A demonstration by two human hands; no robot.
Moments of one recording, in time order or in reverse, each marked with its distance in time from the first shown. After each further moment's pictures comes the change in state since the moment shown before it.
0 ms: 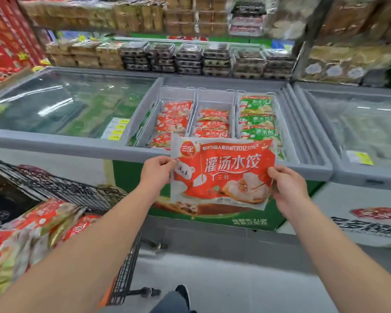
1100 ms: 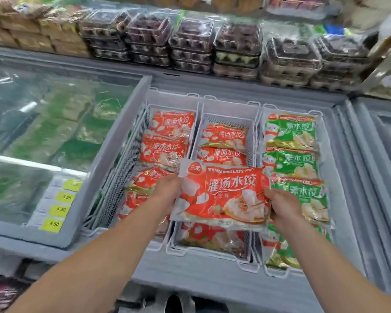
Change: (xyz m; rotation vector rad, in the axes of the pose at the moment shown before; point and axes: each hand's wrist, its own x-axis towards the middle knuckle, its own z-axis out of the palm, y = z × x) left_hand 0.428 0.041 0.130 -0.187 -0.118 -0.522; right_hand 0.423 -0.044 0.212 -0.243 0.089 0.276
